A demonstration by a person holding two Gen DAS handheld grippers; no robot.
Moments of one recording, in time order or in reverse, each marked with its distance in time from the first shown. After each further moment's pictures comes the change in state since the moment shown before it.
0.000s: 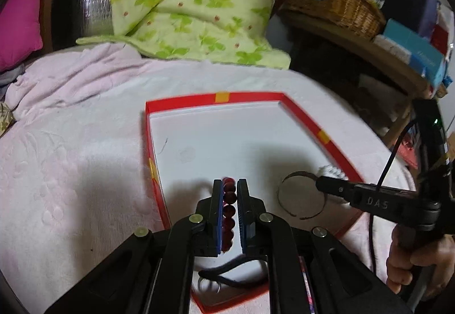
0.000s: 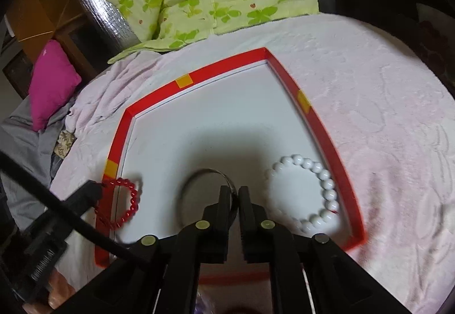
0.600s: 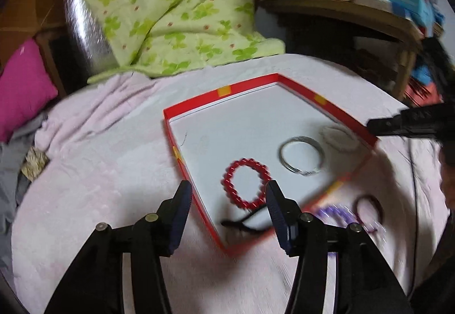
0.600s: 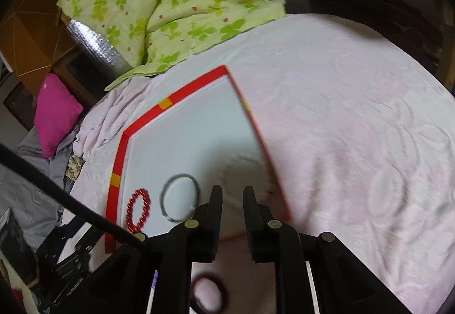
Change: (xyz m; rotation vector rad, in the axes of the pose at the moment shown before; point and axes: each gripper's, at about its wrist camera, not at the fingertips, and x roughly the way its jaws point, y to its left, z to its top) left arm -0.061 -0.033 -0.043 0.265 -0.047 0.157; right arm -0.061 -0.065 -0.016 0.128 -0.053 0.039
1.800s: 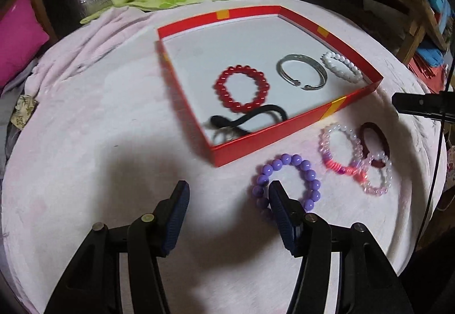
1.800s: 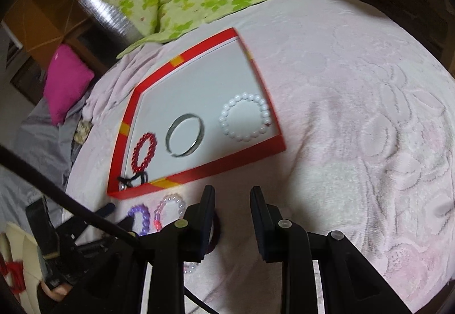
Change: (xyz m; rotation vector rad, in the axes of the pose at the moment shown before) left arm 0.017 0.004 -0.050 -0.081 0.297 -0.030; right arm -0.011 0.000 -0.039 -0.090 0.138 0.056
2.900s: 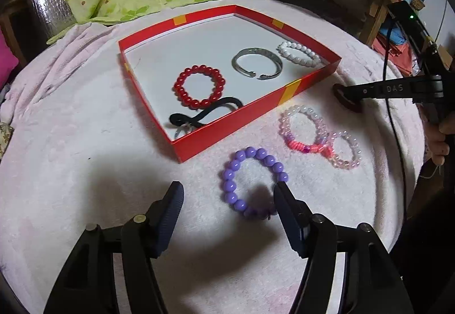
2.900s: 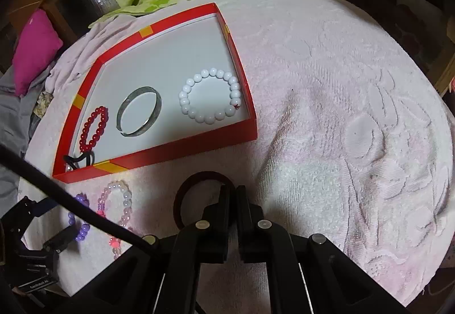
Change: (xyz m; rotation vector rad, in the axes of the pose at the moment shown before) left arm -0.004 -0.012 -0.008 0.137 -0.019 -0.153; right arm 0.032 -0.003 0.000 -0.072 0.064 -0.231
